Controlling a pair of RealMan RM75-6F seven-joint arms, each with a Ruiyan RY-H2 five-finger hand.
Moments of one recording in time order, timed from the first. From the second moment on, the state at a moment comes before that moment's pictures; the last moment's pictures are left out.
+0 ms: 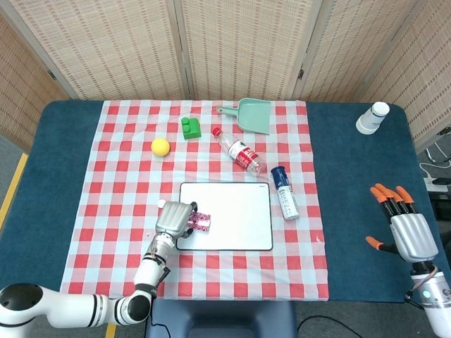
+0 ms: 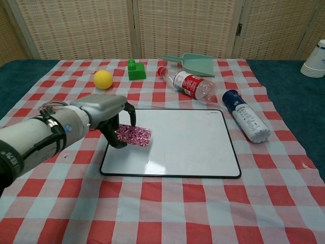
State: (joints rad) left arm -0.87 -1.78 -0.24 -1.56 0.64 1.15 0.87; right arm 0.18 -1.18 0.06 -1.41 -1.54 1.43 0.15
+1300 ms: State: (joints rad) left arm -0.99 -1.94 -0.31 -1.33 0.62 1.12 0.88; right arm 0.17 -1.17 0.06 -1.40 -1.53 1.42 0.18
